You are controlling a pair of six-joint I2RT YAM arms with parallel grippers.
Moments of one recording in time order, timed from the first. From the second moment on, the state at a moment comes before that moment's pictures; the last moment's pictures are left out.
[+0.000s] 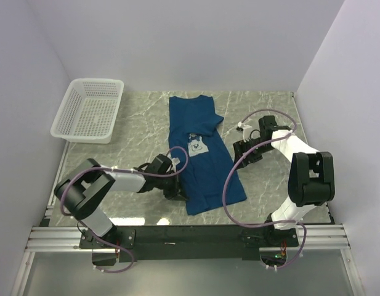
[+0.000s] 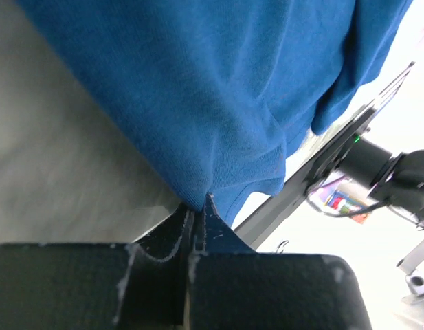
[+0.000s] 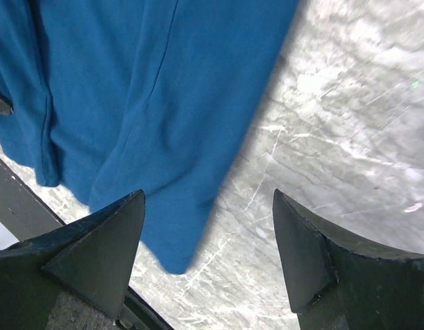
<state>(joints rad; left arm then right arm) -0.74 1.64 0.60 0.14 0.51 -1.00 0.03 1.65 1.04 -0.76 -0.58 -0.41</state>
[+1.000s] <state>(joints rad) -0.73 0.82 0.65 -0.46 0.09 -0.83 0.07 2.36 1.88 -0.52 -0.53 0.43</state>
